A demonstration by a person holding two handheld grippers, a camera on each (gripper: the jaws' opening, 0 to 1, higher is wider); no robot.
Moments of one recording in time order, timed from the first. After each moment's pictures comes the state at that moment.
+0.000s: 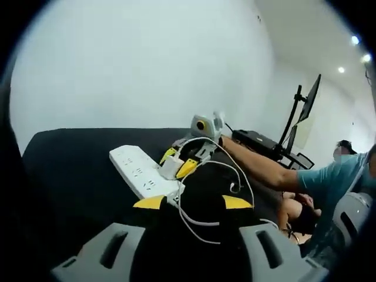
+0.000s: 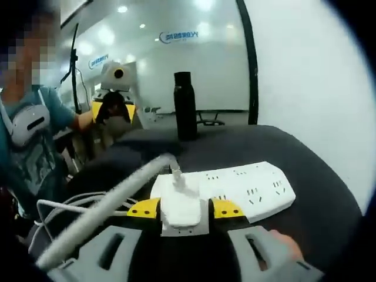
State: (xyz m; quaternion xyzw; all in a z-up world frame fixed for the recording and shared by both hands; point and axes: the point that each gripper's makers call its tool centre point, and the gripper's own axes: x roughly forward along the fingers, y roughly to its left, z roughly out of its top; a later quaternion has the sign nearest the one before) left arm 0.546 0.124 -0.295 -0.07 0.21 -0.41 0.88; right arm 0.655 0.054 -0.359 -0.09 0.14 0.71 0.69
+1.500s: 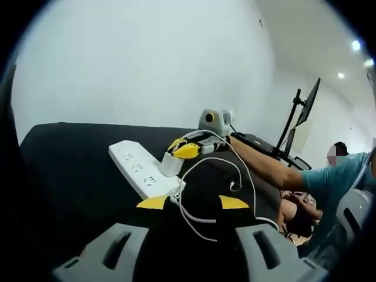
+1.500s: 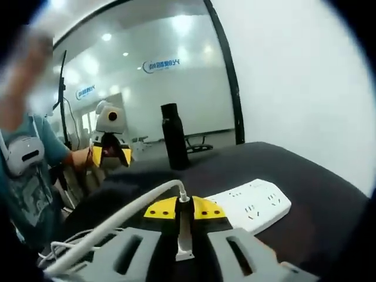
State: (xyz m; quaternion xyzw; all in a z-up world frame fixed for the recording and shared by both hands) left arm 0.551 0.133 -0.307 -0.09 0.21 -0.42 0.88; right arm 0.659 0.061 -0.325 0.01 0.12 0.67 0.73
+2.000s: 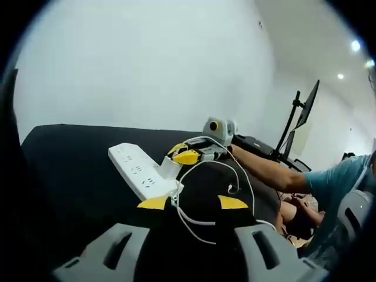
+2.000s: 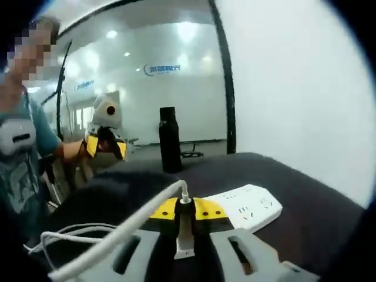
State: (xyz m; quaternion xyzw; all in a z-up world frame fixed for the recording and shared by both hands) left arm 0.546 0.127 -0.301 -0.10 0.21 -0.41 0.88; right arm 0.654 0.043 -0.328 -0.01 0.08 0.65 0.76
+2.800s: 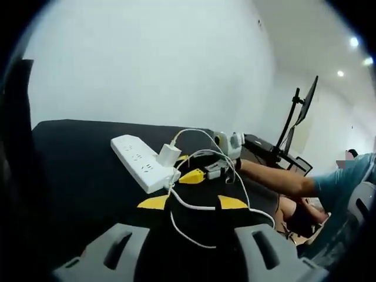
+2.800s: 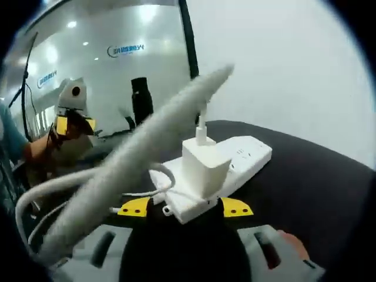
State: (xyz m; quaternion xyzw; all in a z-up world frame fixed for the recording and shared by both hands) left arm 0.512 0.141 -0.316 -0.10 0.20 -0.41 0.89; right arm 0.639 0.037 -0.392 -0.09 0.13 0.50 0.85
